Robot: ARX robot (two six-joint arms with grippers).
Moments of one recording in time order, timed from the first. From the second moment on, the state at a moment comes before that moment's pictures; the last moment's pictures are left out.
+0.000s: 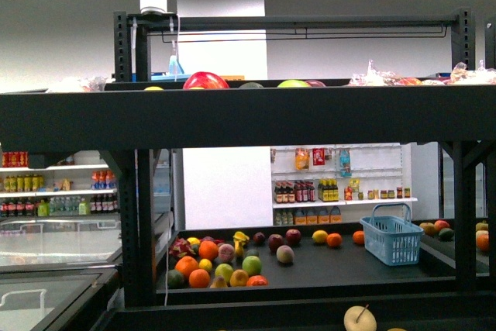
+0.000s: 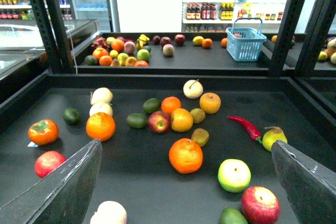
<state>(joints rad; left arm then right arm) 0.00 0.01 0.01 -0.01 0.00 -0.01 0.00 0.01 0.02 0.00 0.00 0.00</state>
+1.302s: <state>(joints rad) 0.00 0.01 0.01 -0.01 0.00 -0.01 0.00 0.01 0.02 0.00 0.00 0.00</state>
